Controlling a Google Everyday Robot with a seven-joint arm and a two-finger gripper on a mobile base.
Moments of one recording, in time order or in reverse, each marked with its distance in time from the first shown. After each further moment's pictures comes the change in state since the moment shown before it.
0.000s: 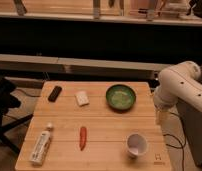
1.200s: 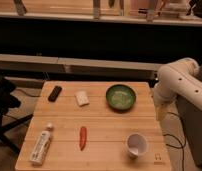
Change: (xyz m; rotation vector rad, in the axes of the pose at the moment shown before) arm 0.000 -0.039 0.000 0.028 0.017 -0.075
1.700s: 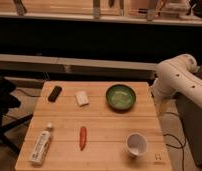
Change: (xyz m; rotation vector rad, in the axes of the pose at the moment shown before) arm 0.001 -0.014 0.002 0.019 0.012 -0.053
